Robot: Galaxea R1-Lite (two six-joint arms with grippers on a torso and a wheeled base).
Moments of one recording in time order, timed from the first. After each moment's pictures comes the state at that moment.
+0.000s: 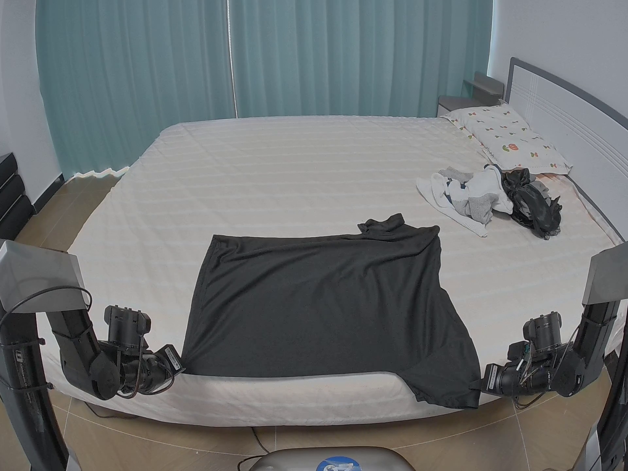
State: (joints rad) left arm -0.07 2.21 -0.40 -0.94 -0.08 -0.71; right arm 0.07 2.18 -0.24 -0.98 0.28 0.43
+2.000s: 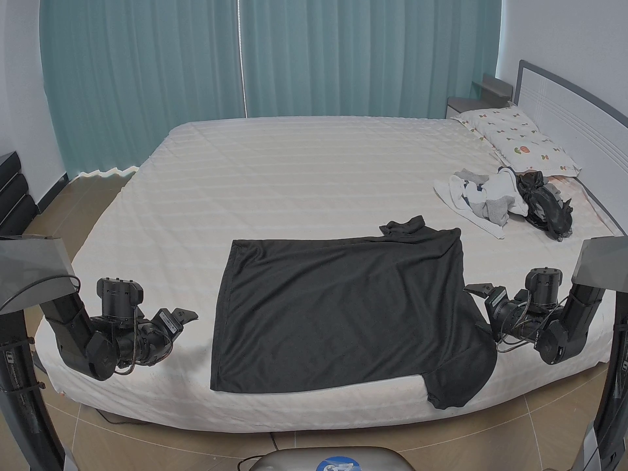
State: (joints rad) left arm -0.05 2.15 -0.52 -0.94 -0.15 -0.85; right arm 0.00 2.30 -0.58 -1.23 0.29 1.06
